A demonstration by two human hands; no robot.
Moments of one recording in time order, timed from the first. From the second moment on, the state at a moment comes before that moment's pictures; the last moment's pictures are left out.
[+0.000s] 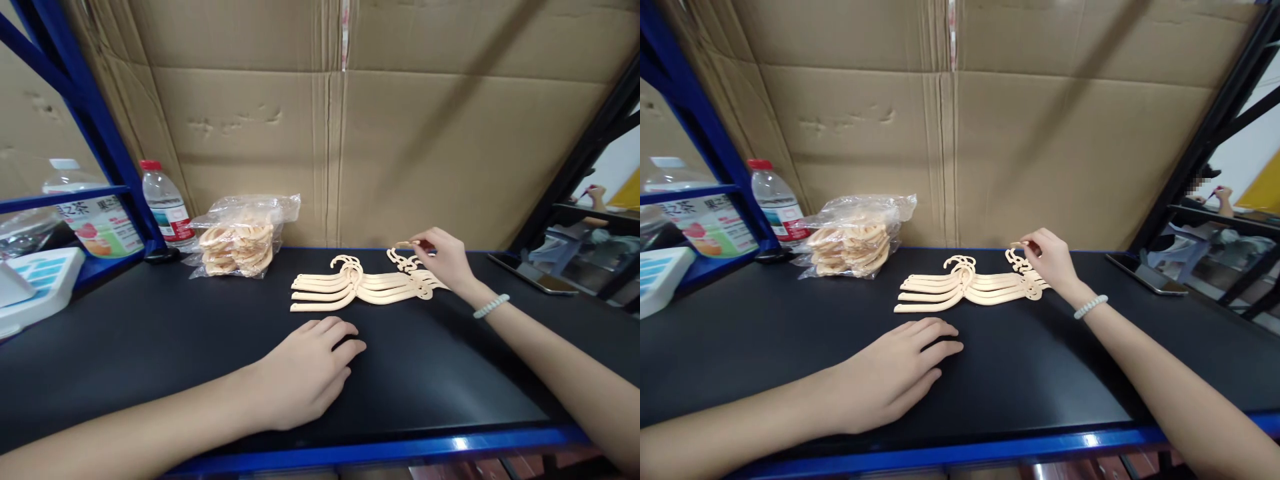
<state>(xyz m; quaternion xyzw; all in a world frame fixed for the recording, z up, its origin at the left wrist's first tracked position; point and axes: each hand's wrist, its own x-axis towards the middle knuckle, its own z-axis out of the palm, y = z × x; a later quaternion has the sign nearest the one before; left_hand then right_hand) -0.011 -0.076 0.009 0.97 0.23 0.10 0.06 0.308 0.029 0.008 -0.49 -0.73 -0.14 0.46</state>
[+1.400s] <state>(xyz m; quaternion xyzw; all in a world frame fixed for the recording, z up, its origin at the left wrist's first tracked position) -0.016 -0.014 -0.004 0.51 0.41 0.52 0.56 0.242 0.001 -0.026 -0.47 -0.85 -0.07 0.22</state>
